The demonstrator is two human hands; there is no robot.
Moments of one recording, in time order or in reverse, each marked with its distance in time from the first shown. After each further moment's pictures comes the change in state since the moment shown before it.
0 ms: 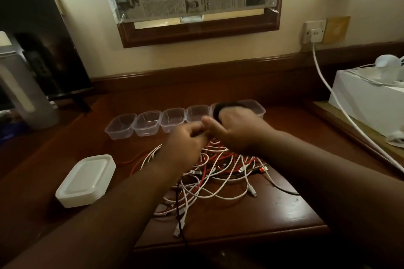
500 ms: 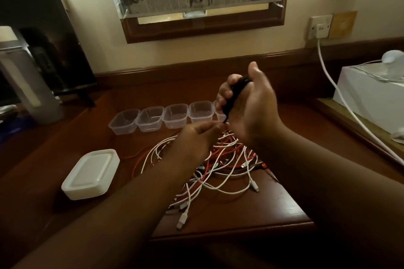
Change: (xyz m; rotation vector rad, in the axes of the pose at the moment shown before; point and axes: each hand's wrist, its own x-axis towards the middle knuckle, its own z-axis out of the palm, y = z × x) left_hand 0.002 -0.004 0.013 -0.160 -0.037 -0.054; right_hand -0.001 -0.023 -0.005 1.705 0.288 0.113
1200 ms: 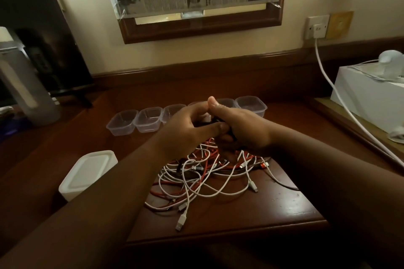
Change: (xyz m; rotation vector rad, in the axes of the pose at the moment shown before) left_hand 0.009 0.020 -0.033 0.147 -0.259 0.287; right_hand -0.004 -0.003 -0.020 -0.767 -0.473 0.389
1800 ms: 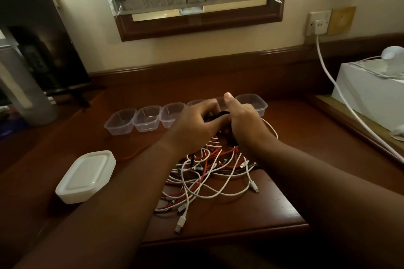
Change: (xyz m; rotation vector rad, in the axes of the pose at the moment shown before) left_hand 0.026 -0.019 0.014 0.238 0.161 0.048; right_hand 0.012 0.022 0.006 0.170 0.633 -0.086
